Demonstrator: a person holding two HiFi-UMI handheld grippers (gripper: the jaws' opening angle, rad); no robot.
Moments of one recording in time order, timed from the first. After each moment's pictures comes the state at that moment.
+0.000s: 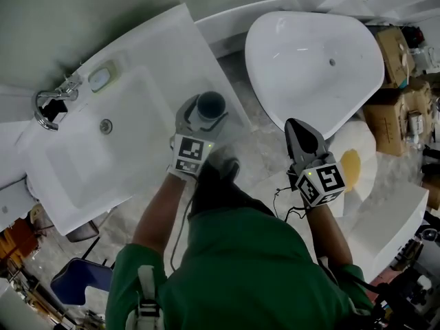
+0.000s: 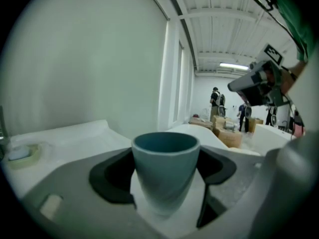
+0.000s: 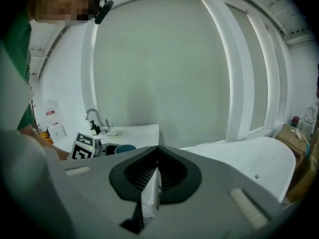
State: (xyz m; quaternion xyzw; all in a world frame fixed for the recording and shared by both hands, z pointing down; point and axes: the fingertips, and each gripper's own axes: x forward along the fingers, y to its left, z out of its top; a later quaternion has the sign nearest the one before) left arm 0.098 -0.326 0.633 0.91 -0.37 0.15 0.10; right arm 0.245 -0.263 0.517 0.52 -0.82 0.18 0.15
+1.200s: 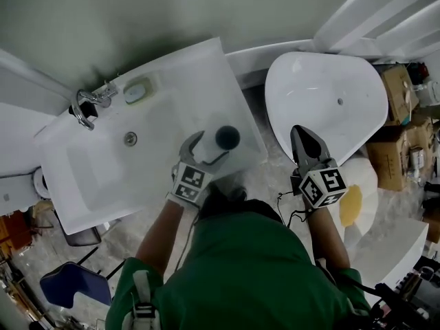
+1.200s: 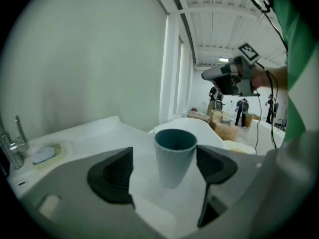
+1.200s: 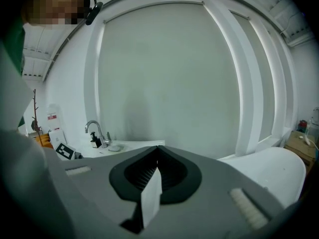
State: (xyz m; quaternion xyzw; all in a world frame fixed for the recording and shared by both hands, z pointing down) left arm 0.022 -0.283 0.606 0.90 -0.35 0.21 0.12; right arm 0.195 -0.307 0.459 0.51 -0.84 0.15 0.11
